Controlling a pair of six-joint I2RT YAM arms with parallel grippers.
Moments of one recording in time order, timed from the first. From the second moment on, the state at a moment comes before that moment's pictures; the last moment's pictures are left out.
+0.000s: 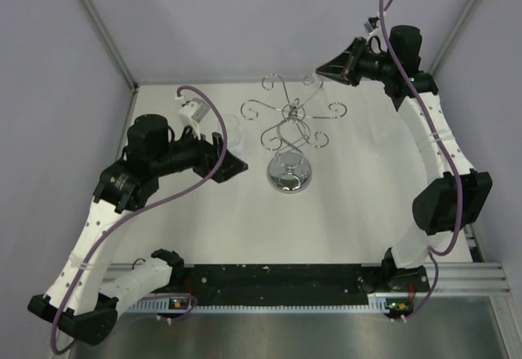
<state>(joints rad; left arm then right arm) -0.42 0.94 1.27 -0.72 0.54 -0.32 0.15 1.68 1.78 -0.38 -0.78 0.82</state>
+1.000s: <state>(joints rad) -0.42 0.91 1.27 -0.69 0.55 -0.37 0.16 1.49 1.54 -0.17 -0.88 0.92</state>
